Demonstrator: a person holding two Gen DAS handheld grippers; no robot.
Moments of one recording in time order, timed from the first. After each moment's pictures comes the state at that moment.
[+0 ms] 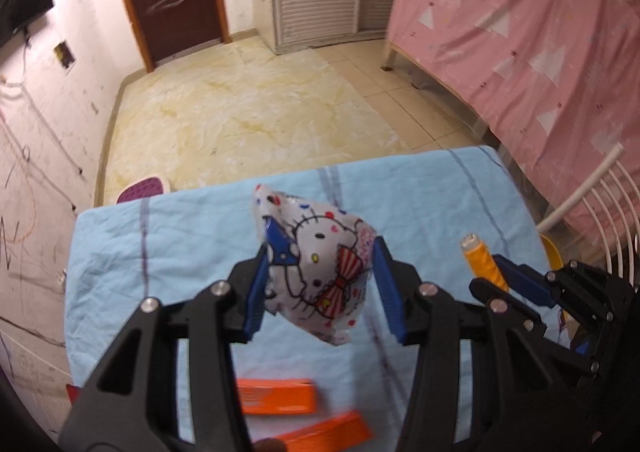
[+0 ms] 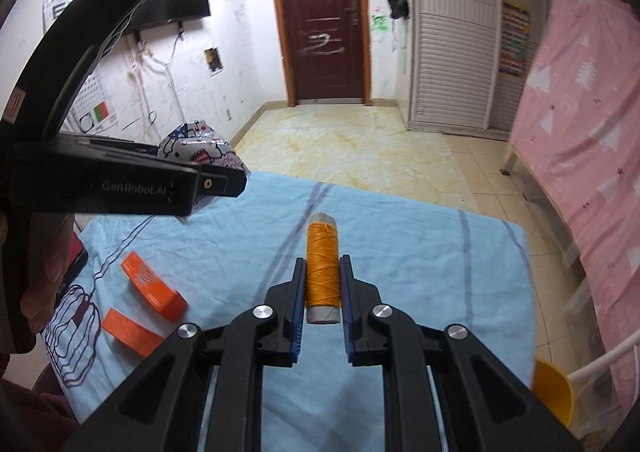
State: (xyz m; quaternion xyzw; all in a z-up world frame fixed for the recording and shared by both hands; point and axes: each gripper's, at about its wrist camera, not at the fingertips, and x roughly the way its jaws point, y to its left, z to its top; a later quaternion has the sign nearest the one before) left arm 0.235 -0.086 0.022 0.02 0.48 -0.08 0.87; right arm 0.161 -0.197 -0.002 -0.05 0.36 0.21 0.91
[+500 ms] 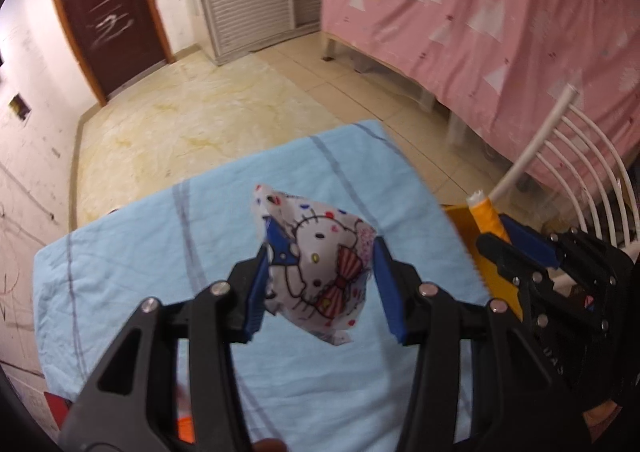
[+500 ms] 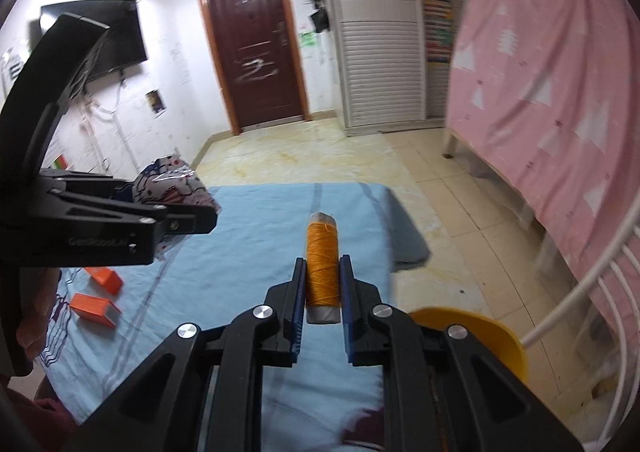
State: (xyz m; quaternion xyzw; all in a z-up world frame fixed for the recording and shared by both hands) left arm 0.212 -0.218 0.019 0.08 0.48 -0.16 0.86; right arm 0.121 -0.348 -0.004 0.02 0.34 0.11 0.93
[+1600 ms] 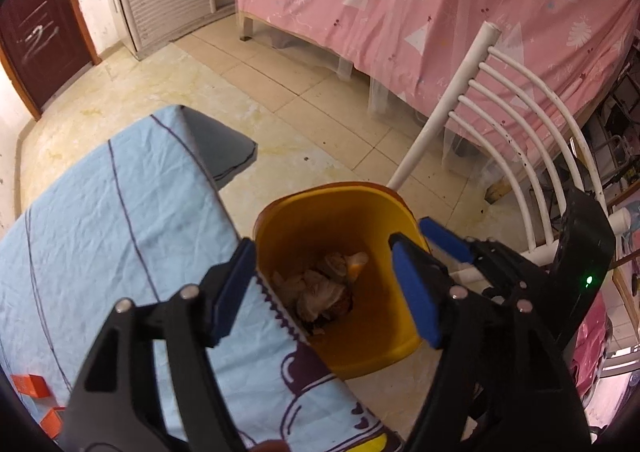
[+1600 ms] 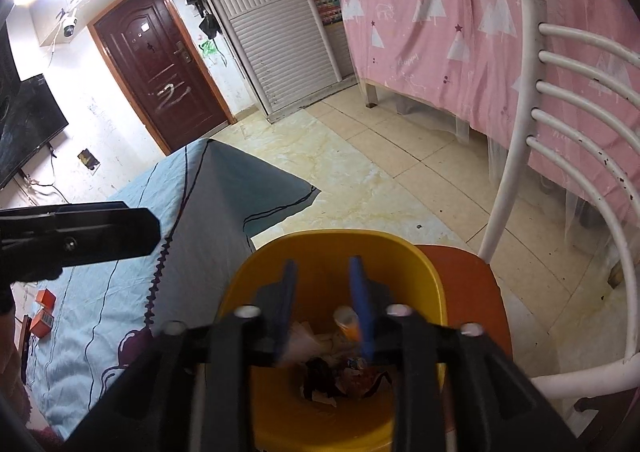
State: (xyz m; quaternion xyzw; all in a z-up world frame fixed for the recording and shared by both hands) left arm 0.188 -0.373 -0.019 0.08 0.51 -0.26 0.81; right arm 0.096 -0.495 -0.090 0.16 0.38 0.00 0.91
